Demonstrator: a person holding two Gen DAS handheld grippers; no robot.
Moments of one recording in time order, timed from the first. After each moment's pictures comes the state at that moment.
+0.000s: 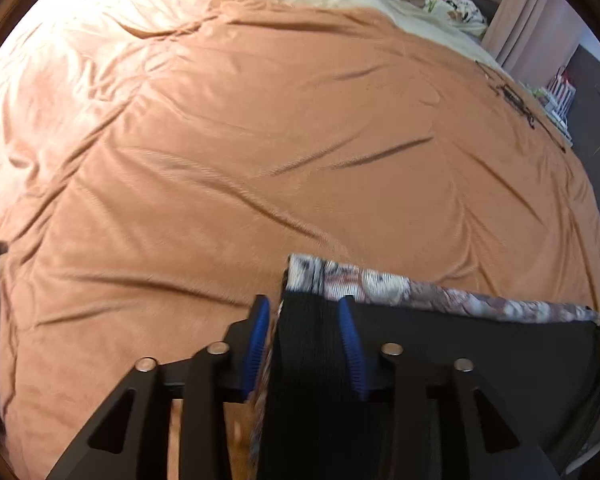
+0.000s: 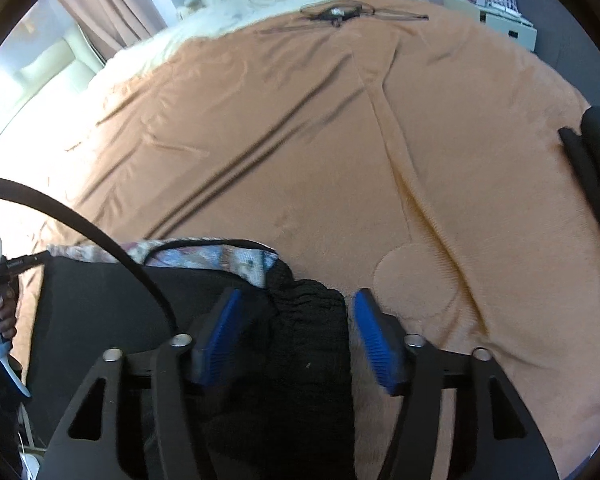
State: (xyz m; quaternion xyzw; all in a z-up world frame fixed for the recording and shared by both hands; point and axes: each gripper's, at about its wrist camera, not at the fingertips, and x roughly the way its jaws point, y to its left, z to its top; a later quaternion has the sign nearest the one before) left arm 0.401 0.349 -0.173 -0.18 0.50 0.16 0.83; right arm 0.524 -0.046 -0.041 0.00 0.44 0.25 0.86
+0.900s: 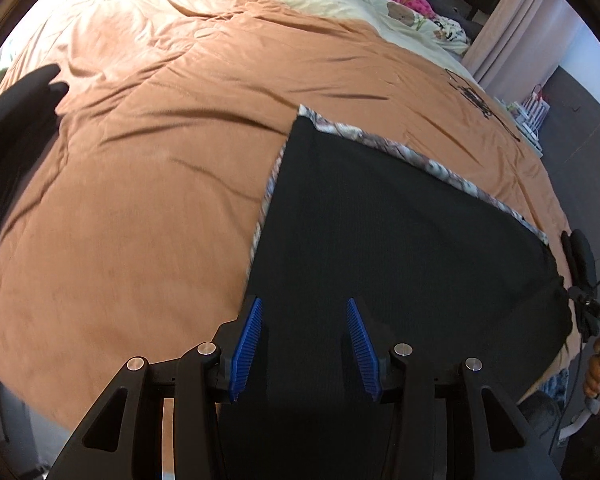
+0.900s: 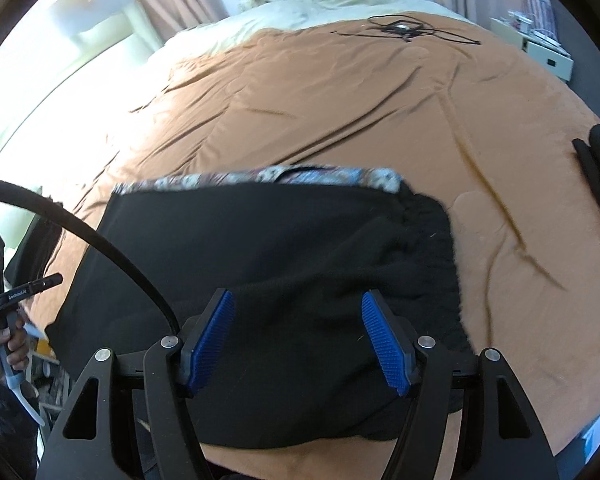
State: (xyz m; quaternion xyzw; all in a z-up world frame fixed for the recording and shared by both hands) left arm 0.226 0.275 -0.160 -0.24 0.47 0.14 0.84; right arm 0.421 -0.036 -0.028 -0.05 0.43 0.32 0.84
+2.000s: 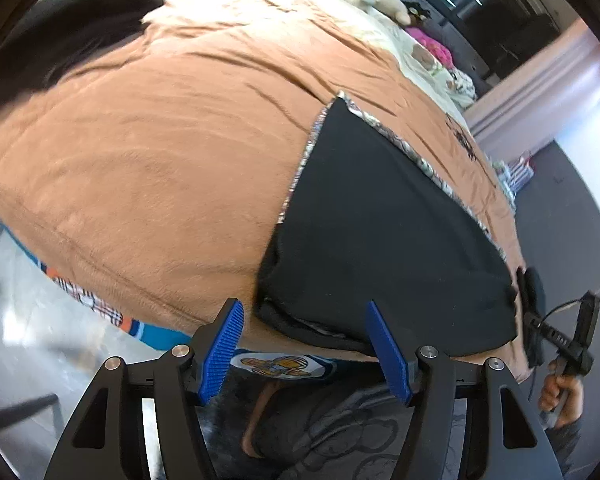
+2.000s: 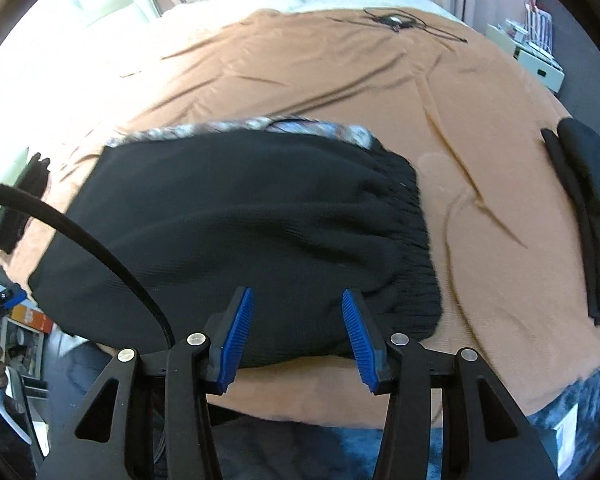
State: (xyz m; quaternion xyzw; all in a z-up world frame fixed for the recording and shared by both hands) left arm 0.095 0.270 -0.176 -0.39 0.40 0.13 0.82; right arm 0.365 -0.042 -0.015 -0.09 0.44 0.29 0.85
